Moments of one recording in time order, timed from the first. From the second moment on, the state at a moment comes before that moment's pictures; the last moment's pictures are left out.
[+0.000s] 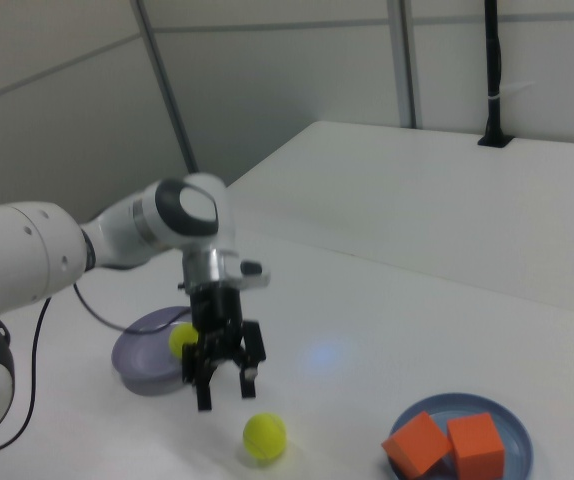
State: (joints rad) arm 0.16 0.48 0.15 -1.53 -0.49 1.14 0.13
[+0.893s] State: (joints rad) arm 0.14 0.66 0.14 -1.56 -0.63 1.35 0.13
